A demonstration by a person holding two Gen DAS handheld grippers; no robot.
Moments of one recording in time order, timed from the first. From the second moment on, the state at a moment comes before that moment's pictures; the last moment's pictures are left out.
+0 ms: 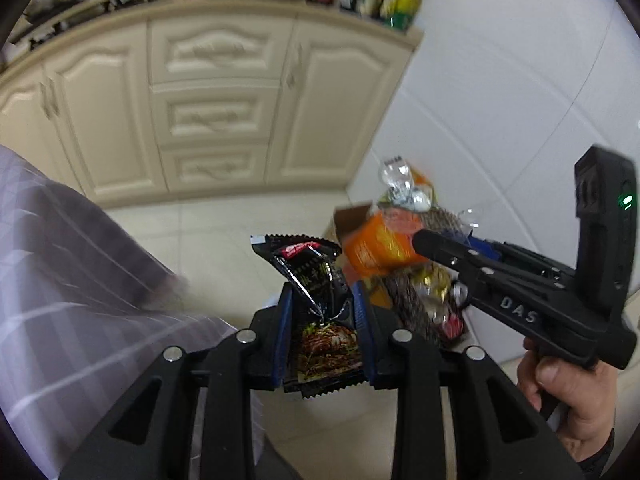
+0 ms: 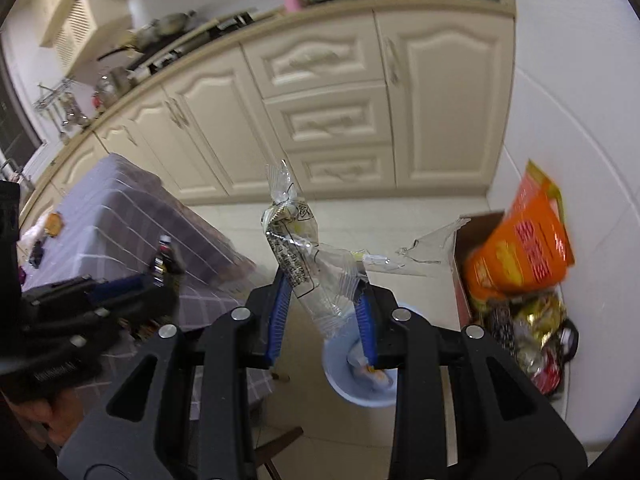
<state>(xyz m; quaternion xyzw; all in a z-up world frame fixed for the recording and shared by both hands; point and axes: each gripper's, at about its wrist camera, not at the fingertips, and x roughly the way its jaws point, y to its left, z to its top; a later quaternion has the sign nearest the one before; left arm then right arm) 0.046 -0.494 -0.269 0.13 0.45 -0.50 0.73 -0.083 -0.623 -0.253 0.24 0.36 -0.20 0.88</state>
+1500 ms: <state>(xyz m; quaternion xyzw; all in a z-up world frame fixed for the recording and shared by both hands) 0.061 -0.499 -0.250 0.13 0.42 -0.47 0.76 -0.077 -0.648 -0.268 0.30 0.37 -0.26 0.84</state>
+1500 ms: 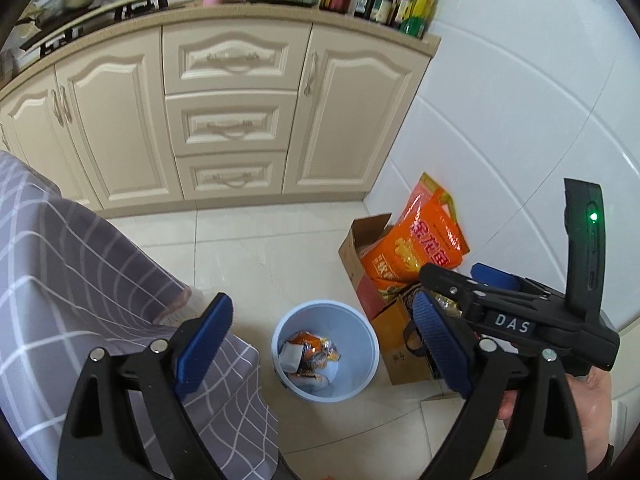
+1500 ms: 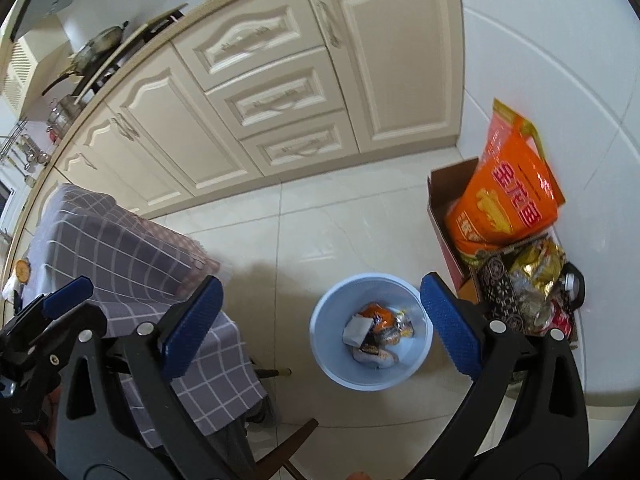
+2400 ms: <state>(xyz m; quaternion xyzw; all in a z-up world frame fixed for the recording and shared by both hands) 0.096 -0.321 -0.122 0.08 0.28 -0.38 0.88 0.039 -0.498 -0.126 0.20 0.29 -0.10 0.93</state>
